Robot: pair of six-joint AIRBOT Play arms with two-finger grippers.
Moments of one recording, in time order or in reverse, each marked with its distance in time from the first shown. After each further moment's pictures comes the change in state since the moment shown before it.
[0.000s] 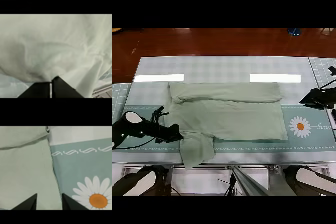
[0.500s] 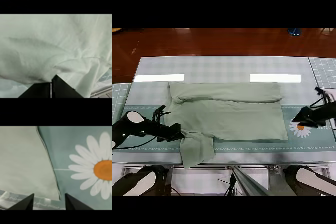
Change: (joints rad) left arm -0.026 -0.003 -0.001 0.014 0.014 -0.006; right arm 0.000 0.045 -0.259 -0.093 0.018 -0.008
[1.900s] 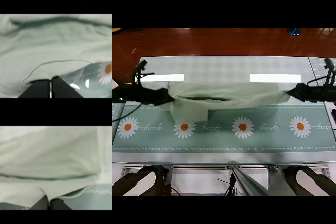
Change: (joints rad) left arm 0.000 0.005 0.556 -0.033 -0.051 0.071; right arm 0.217 0.190 0.058 0.344 -0.417 0.005
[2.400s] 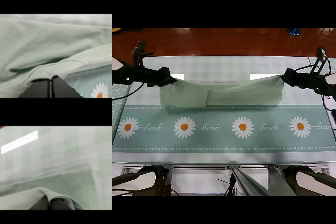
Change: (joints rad) left arm 0.001 -0.290 0.241 -0.084 0.100 0.013; right arm 0.139 -0.222 0.062 0.063 -0.416 0.015
